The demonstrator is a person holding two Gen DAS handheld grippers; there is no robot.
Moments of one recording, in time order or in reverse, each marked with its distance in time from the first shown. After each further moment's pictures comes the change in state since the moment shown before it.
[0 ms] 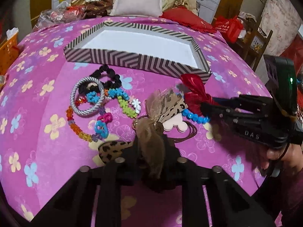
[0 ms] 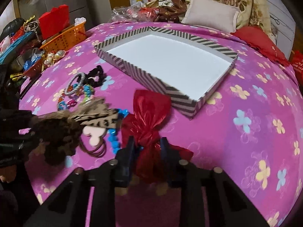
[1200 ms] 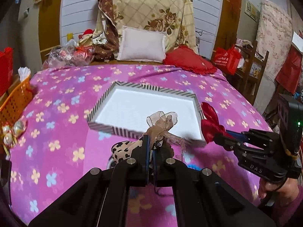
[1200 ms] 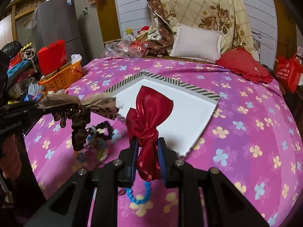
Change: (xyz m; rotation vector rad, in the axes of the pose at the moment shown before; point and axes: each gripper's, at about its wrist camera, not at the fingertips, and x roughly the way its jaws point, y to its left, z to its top) left arm -0.073 0.017 0.091 0.033 -0.265 0.051; right arm -0.069 0.011 0.055 0.079 -0.222 -0.066
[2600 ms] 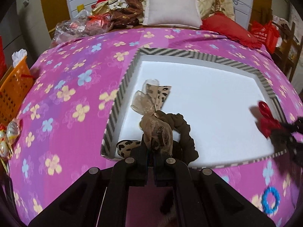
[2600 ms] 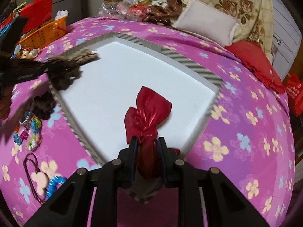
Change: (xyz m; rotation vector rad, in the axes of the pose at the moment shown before) left arm 0.153 0.082 0.003 -0.009 0.242 0.191; right arm 0.124 -0.057 0.008 -0.185 0.253 -0.075
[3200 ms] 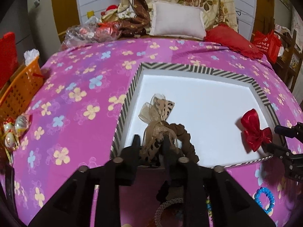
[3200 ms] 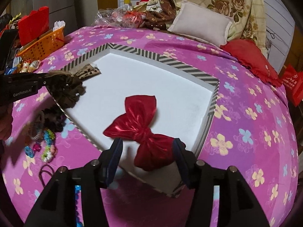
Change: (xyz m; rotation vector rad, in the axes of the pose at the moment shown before) left arm -0.031 0.000 -0.004 -0.042 -0.094 0.043; right arm -0.020 0.022 0.003 0.069 -0.047 -0.003
